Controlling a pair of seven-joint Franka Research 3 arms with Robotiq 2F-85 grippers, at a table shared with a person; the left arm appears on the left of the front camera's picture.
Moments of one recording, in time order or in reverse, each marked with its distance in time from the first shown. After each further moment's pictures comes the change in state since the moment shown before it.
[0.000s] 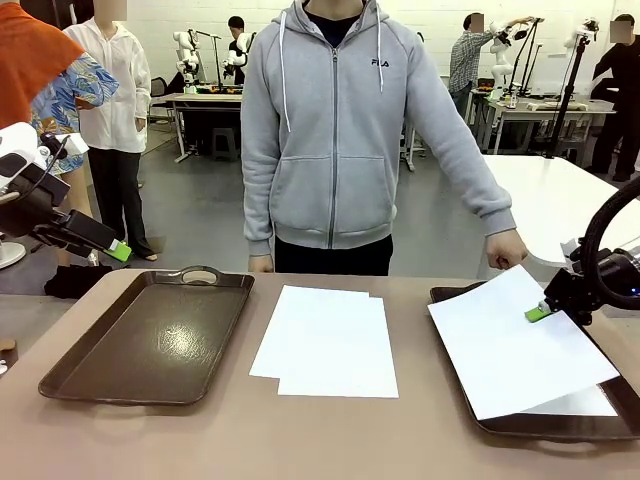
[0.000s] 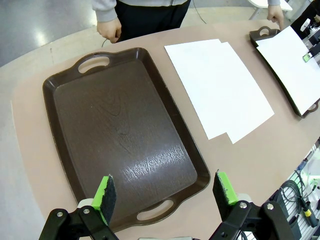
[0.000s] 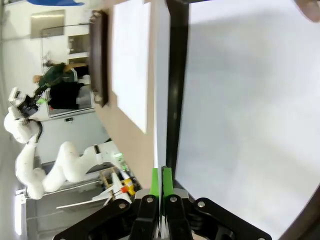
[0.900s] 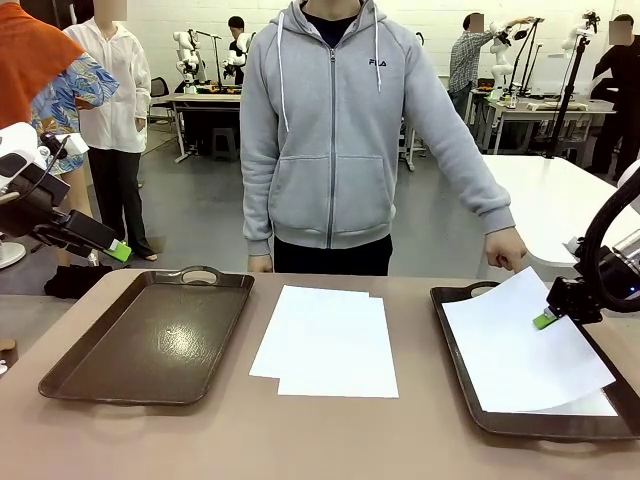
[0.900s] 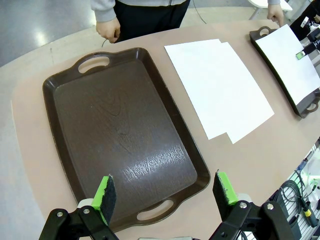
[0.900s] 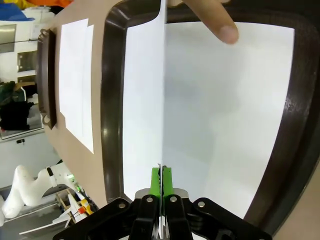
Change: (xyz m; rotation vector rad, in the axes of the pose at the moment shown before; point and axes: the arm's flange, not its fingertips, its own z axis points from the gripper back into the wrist) left arm 0.000 0.000 0.000 0.000 0.000 0.000; right arm 0.009 -0.004 0.007 -0.271 -0.086 0.018
